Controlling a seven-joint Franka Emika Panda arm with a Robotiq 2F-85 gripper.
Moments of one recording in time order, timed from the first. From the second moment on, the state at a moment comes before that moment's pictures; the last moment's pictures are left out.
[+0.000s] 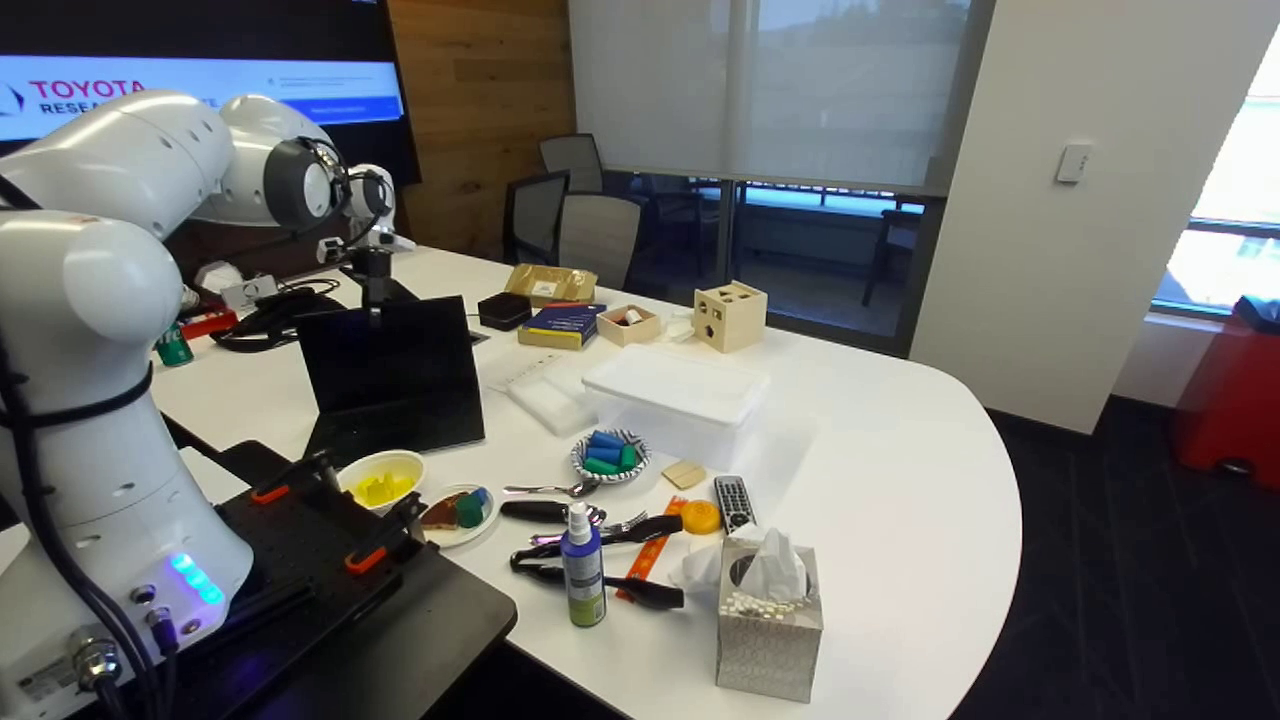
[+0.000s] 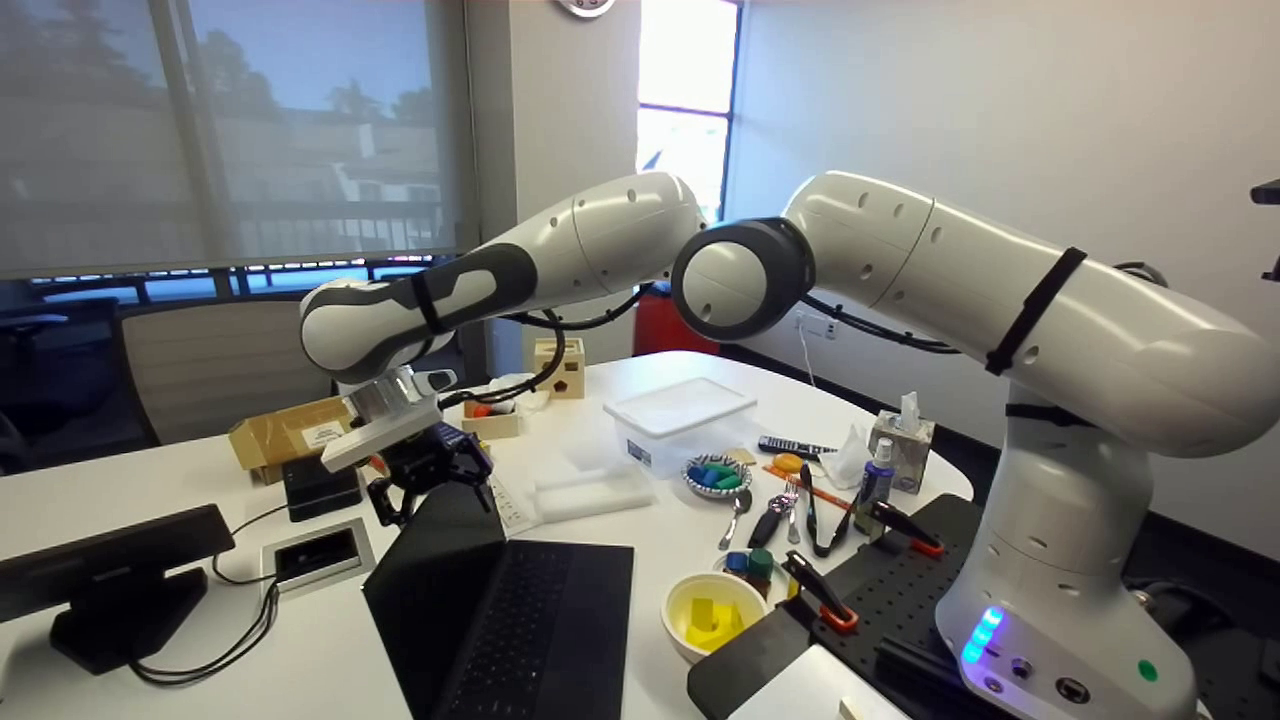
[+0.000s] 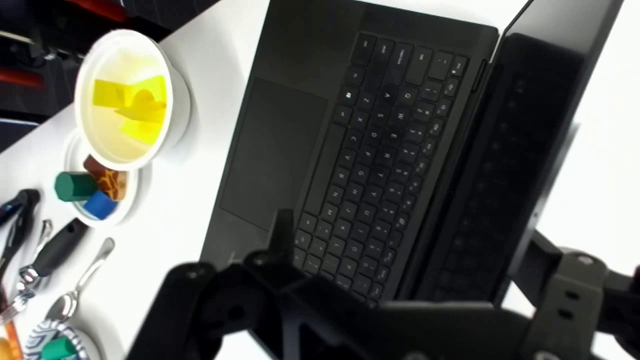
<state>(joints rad) 0.58 1.23 0.16 -0.76 -0.08 1.49 1.11</state>
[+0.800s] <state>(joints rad) 0.48 1.23 0.16 -0.87 0.01 1.31 1.21</state>
